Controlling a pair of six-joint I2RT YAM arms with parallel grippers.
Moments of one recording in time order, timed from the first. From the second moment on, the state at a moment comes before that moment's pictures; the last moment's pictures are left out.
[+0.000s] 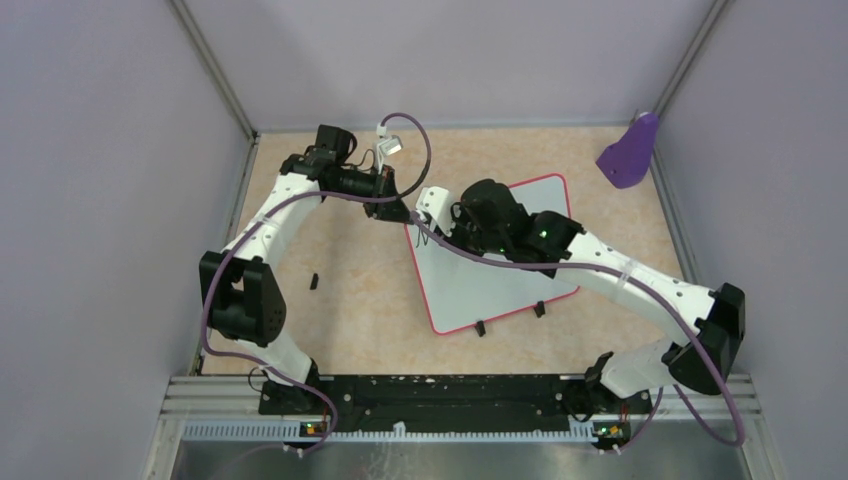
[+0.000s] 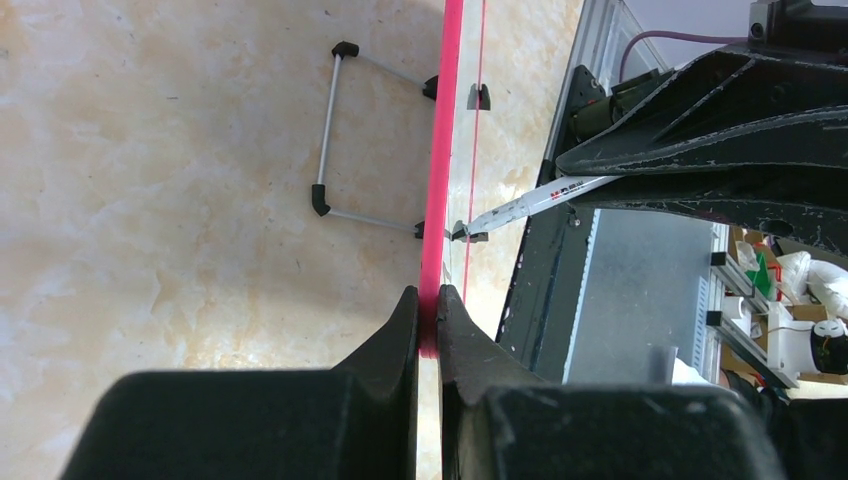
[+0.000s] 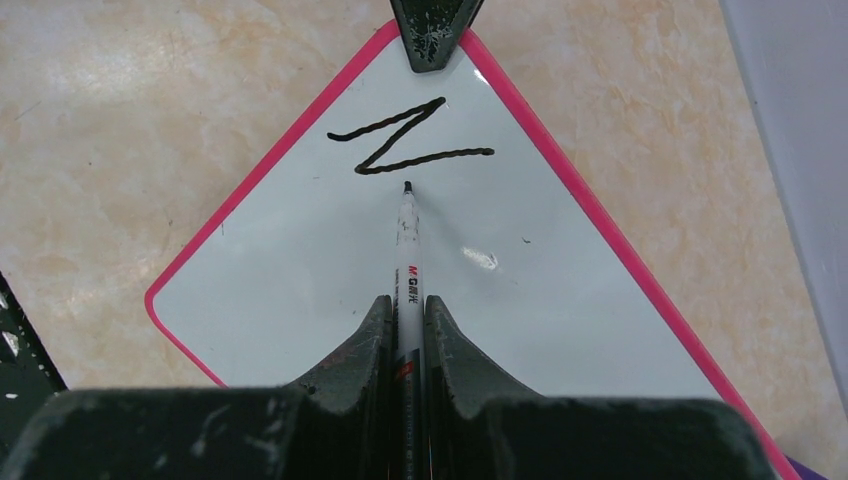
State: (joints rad) left arm -0.24 1.66 1.48 -0.82 1.08 0.21; right arm 0.94 1.38 1.32 -0.60 0.05 -0.38
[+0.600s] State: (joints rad) left arm -0.24 1.66 1.48 -0.82 1.08 0.21; right arm 0.91 1.35 1.31 -0.61 0.06 -0.38
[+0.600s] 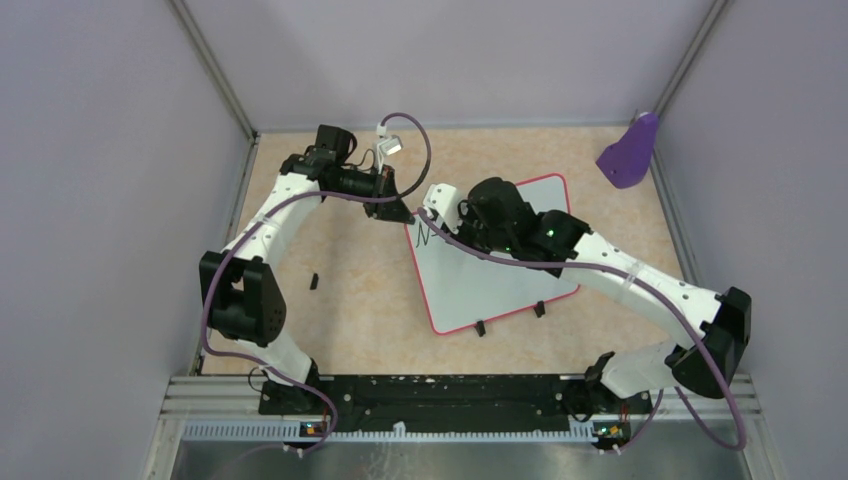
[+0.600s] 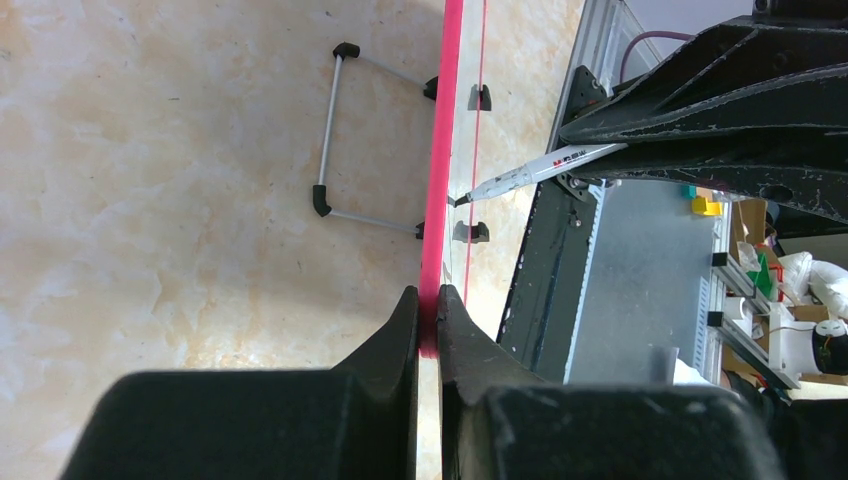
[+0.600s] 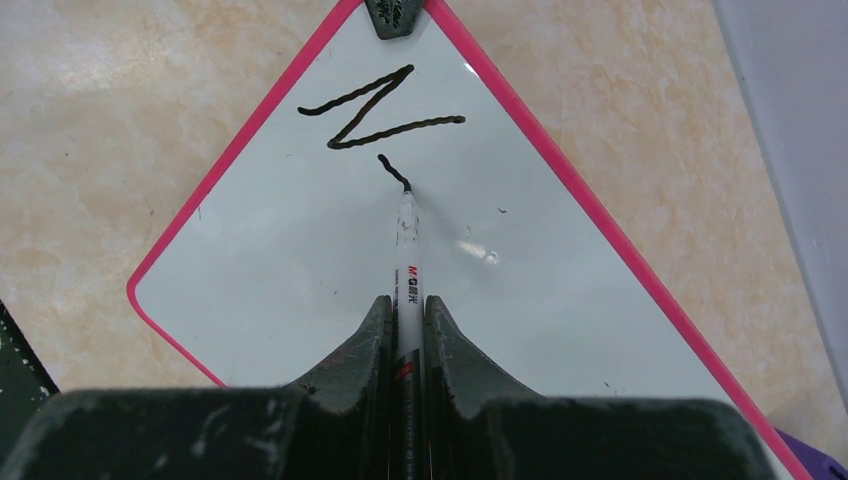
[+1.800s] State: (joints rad) left arm -0.24 1.66 1.48 -0.82 1.07 0.21; right arm 0.91 1.38 1.36 -0.61 0.07 -0.38
